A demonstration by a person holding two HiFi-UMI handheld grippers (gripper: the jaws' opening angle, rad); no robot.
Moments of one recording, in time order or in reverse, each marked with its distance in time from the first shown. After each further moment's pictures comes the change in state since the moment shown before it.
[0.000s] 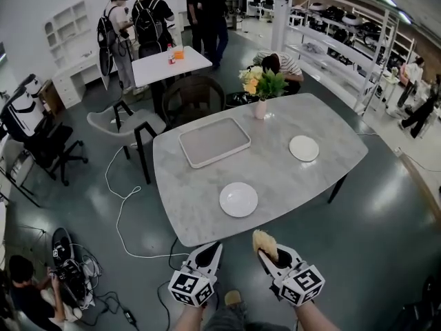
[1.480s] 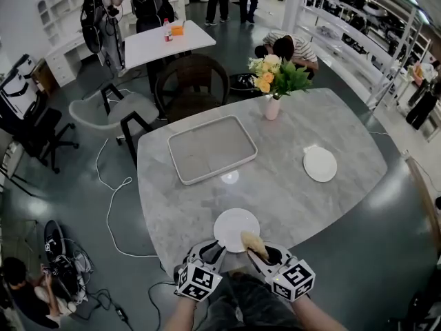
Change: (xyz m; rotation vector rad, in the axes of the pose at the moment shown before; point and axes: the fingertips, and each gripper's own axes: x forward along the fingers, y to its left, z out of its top) left arm 0.149 0.101 -0.067 0.405 0.508 0.001; right arm 0.147 -0.108 -0.019 0.006 0.214 0.120
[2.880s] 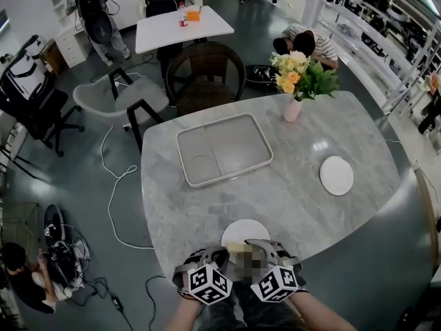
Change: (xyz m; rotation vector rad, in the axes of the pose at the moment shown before) left arm 0.030 0.008 -0.018 0.164 0.277 -0.051; right arm 0.075 -0.003 -0.032 -0.724 0.337 0.118
